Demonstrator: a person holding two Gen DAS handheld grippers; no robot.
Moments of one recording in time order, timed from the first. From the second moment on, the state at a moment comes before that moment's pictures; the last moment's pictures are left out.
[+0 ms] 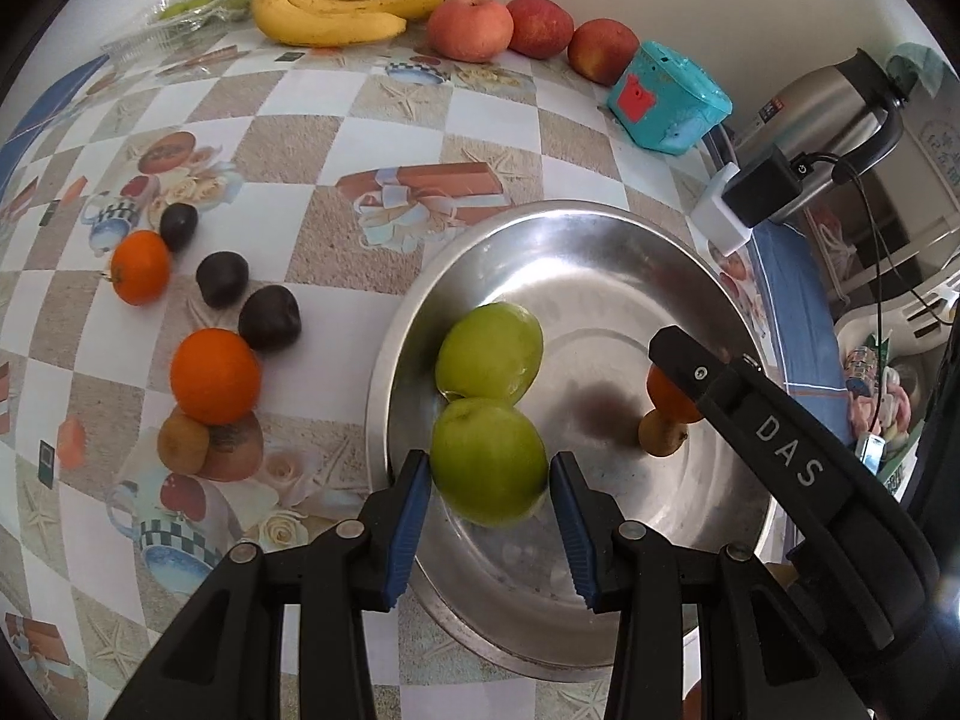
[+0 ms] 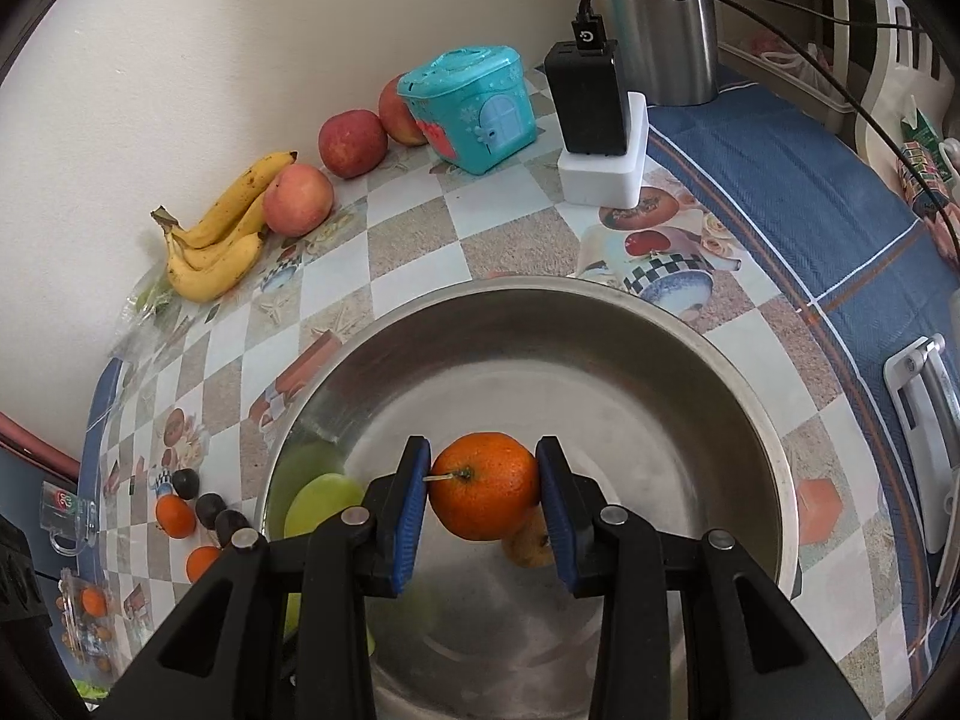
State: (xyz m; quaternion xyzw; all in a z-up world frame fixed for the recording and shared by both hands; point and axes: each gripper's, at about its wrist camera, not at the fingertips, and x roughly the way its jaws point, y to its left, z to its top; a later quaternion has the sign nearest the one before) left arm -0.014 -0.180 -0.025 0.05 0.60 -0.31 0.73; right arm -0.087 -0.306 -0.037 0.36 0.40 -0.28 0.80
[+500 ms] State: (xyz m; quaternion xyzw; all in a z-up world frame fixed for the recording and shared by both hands) left arm 0.001 -0.159 -0.006 0.03 0.59 -0.31 0.74; right arm -0.095 -0.303 -0.018 0.35 0.38 -0.28 0.81
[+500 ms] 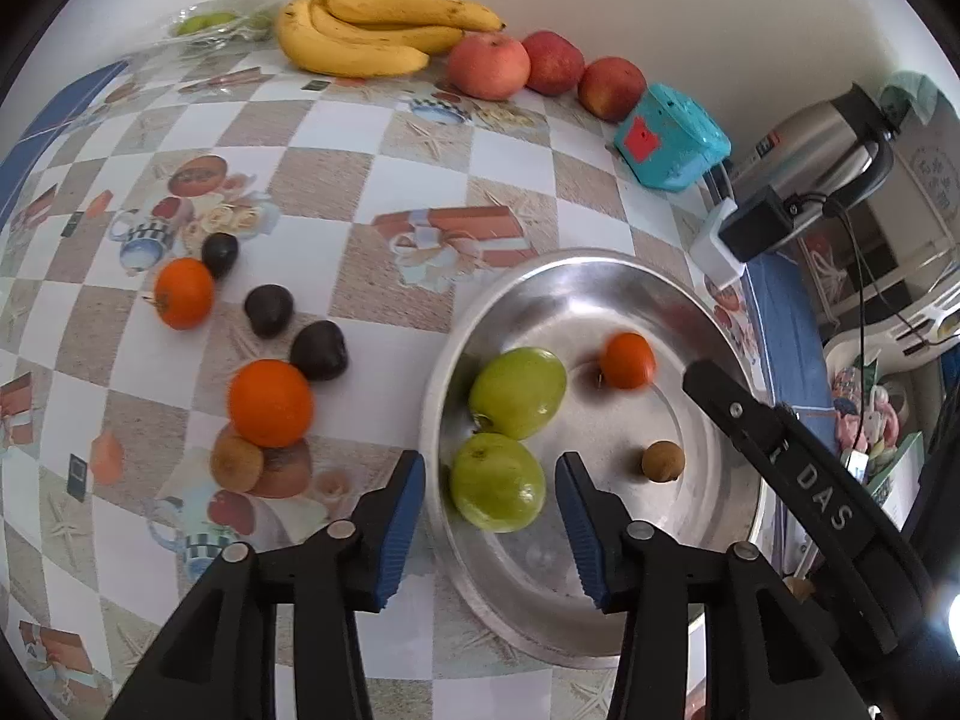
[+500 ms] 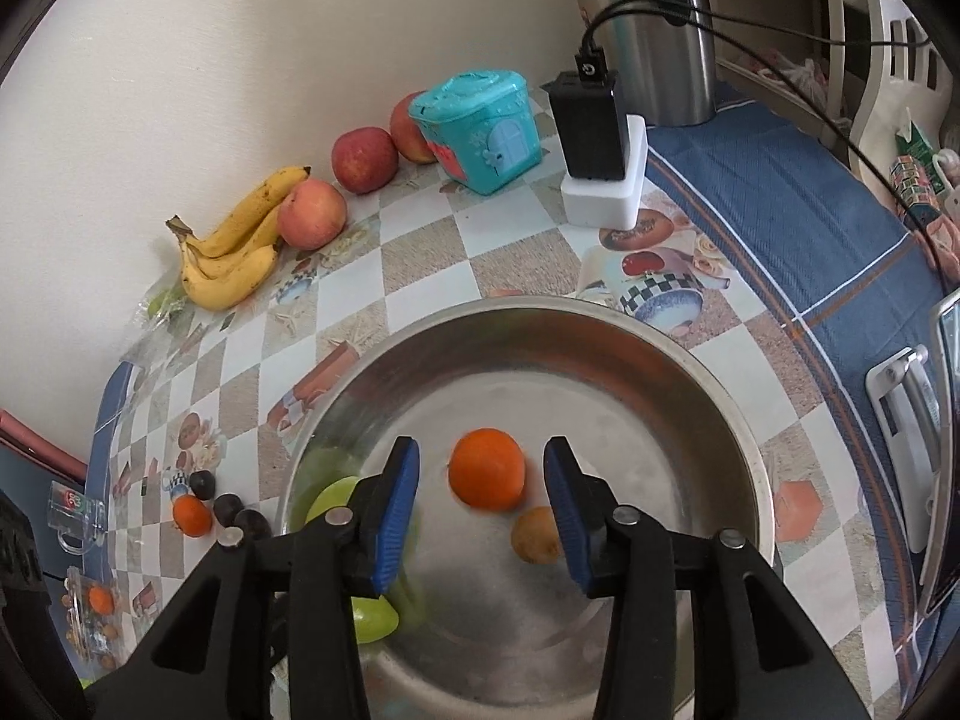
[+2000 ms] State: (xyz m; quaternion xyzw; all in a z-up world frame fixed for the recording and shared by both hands) left arm 0.065 -0.036 -0.018 0.01 0.61 -0.16 0.78; right arm -0.087 -0.215 -0.005 0.27 0.47 -0.24 0.80
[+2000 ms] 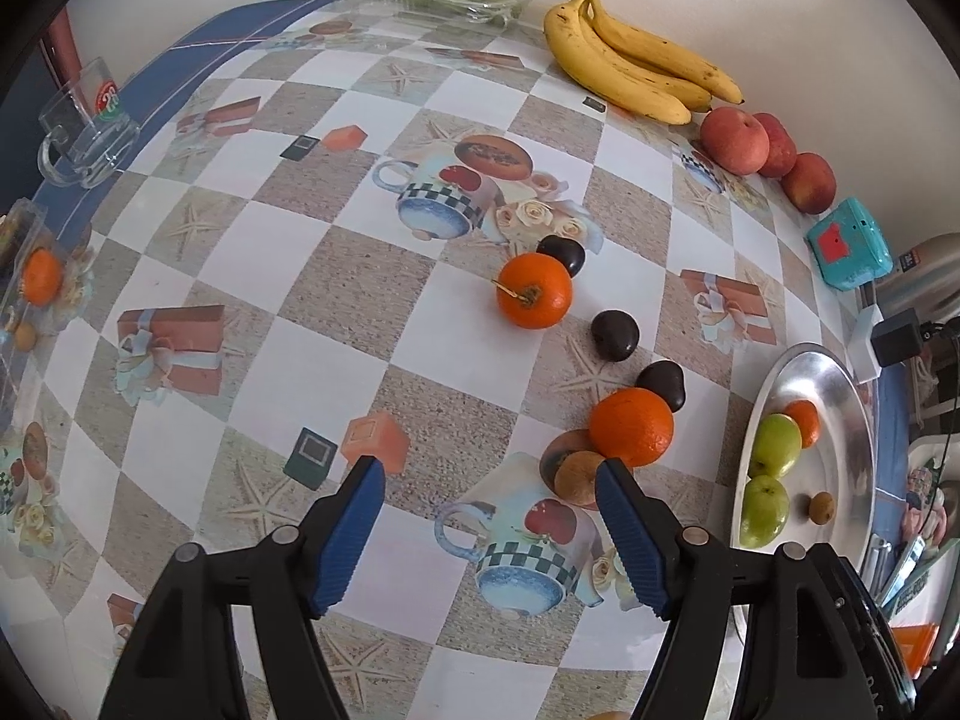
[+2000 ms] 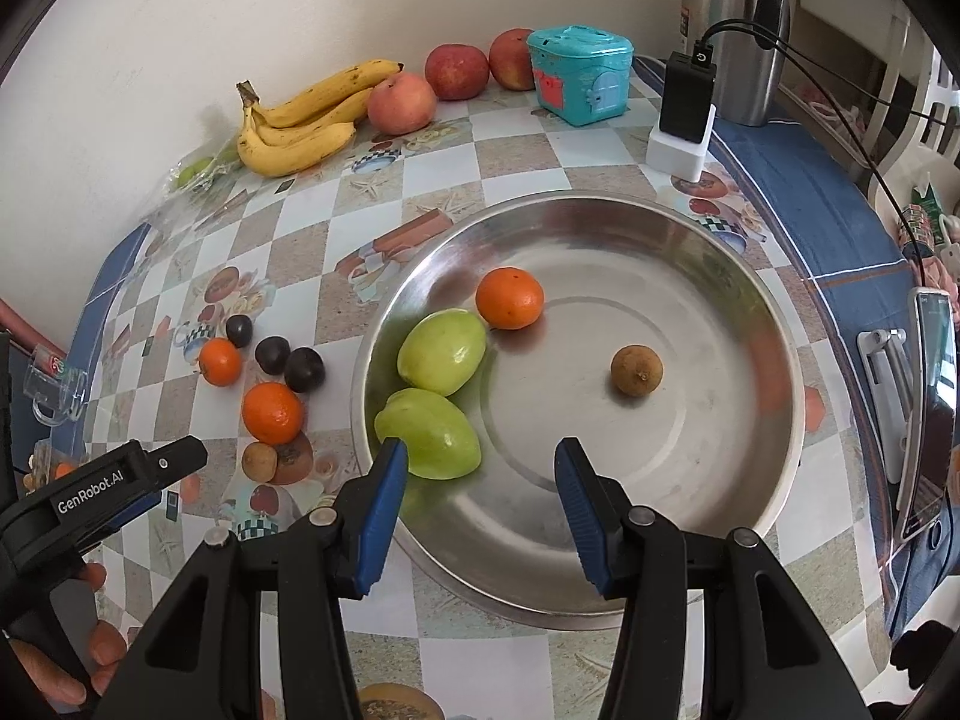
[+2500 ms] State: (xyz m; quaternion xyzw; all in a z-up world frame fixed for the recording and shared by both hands) left arm 0.071 -0.030 -0.017 0.01 0.60 -0.16 0.78; right arm -0.084 -0.212 -0.008 0.27 0.48 -0.24 0.80
